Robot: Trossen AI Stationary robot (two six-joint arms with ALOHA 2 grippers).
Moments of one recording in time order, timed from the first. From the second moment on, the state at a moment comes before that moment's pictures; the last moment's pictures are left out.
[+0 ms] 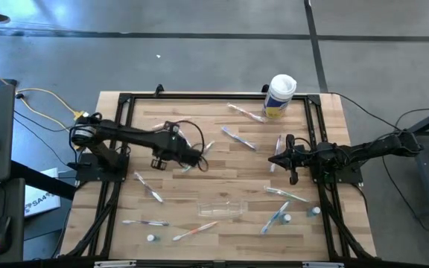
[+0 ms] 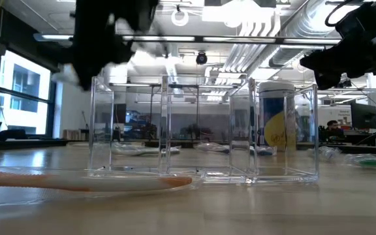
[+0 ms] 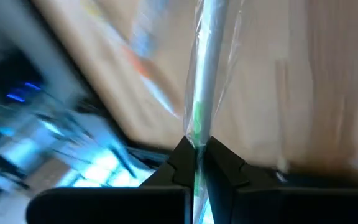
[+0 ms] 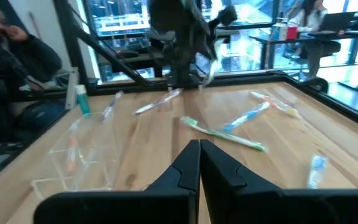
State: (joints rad) left arm -0.09 1.66 1.36 -1.51 -0.58 0.06; right arm 0.14 0.42 0.01 0.36 0.13 0.09
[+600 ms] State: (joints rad) left arm -0.62 1.66 1.67 -1.52 -1.23 0.39; right arm 0.14 0.42 0.05 0.60 -0.26 0.14
